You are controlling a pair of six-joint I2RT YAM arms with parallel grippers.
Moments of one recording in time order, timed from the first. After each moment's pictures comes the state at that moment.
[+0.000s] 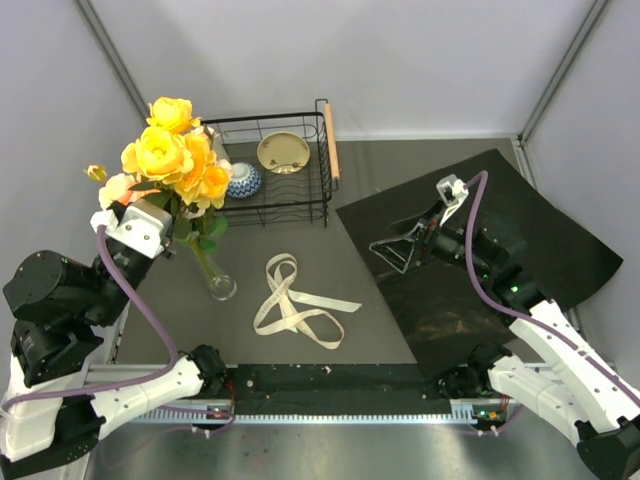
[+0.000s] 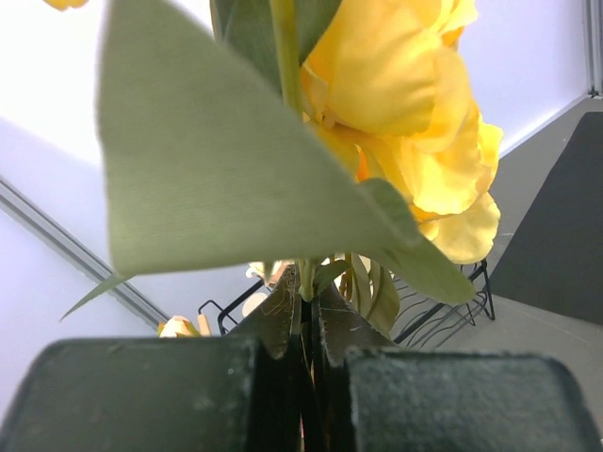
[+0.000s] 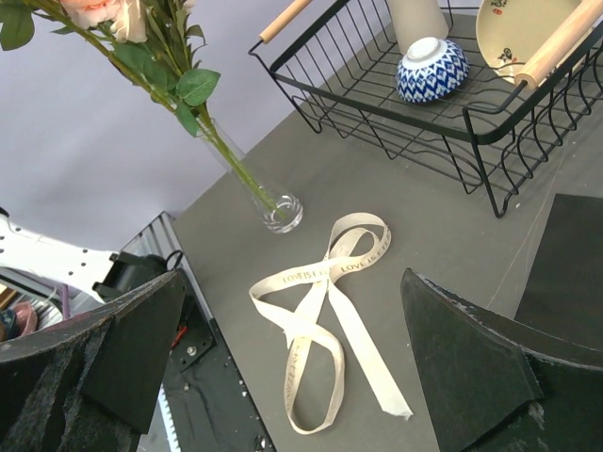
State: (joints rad) left arm -0.88 0.68 1.52 -0.61 -0.40 0.57; right arm 0.51 0.77 0.75 0.01 -0.51 0.47
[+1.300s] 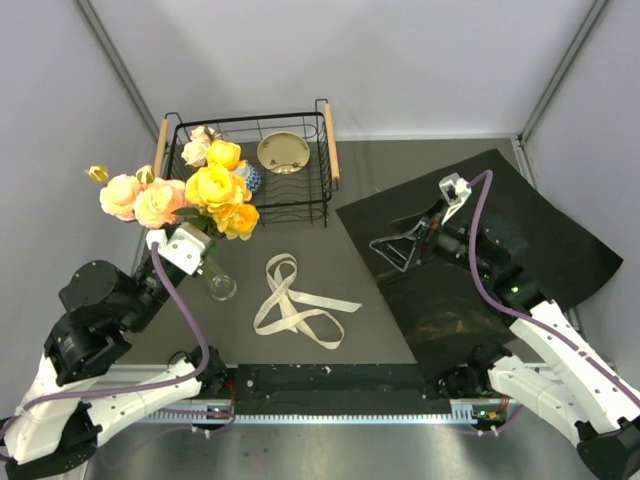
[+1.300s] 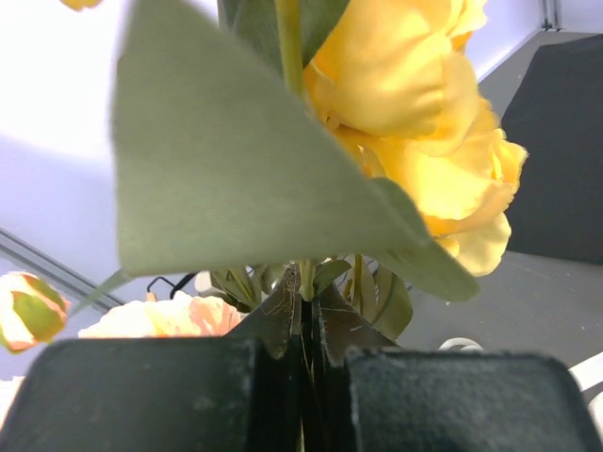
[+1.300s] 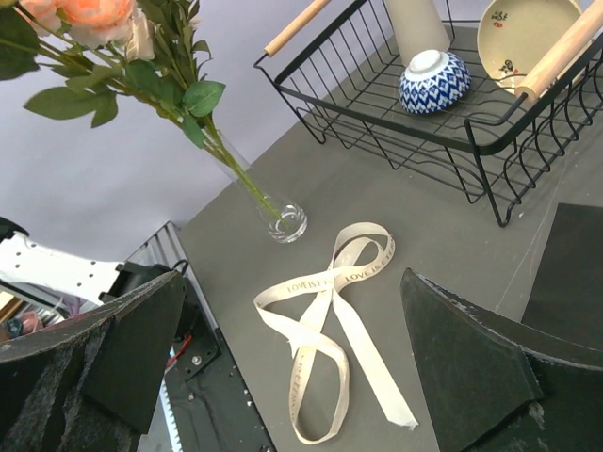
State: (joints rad) left arm -0.88 0.58 1.28 -0.60 -0.33 0.53; right arm 0.51 0.77 0.75 0.03 -0.50 0.49
